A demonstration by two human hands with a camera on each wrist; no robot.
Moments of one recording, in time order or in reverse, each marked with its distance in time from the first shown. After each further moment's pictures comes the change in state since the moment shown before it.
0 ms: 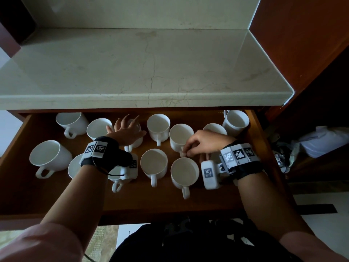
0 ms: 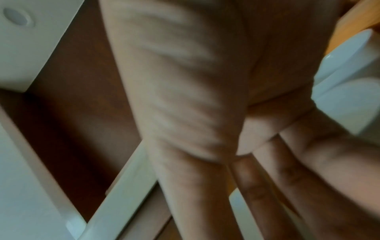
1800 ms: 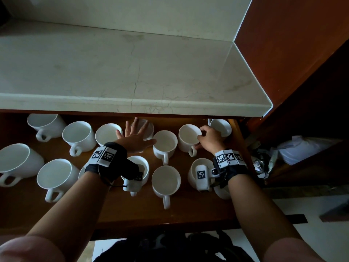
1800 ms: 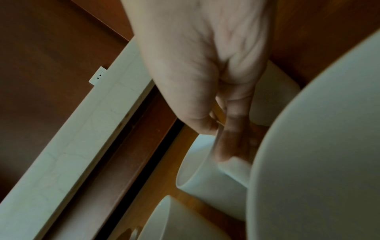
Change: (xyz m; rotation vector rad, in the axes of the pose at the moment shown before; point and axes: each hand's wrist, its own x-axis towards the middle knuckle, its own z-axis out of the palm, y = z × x) left_hand -0.012 0.074 0.012 -0.027 -0.136 0.175; right_hand 0.028 0.075 -0.020 0.242 0.698 0.333
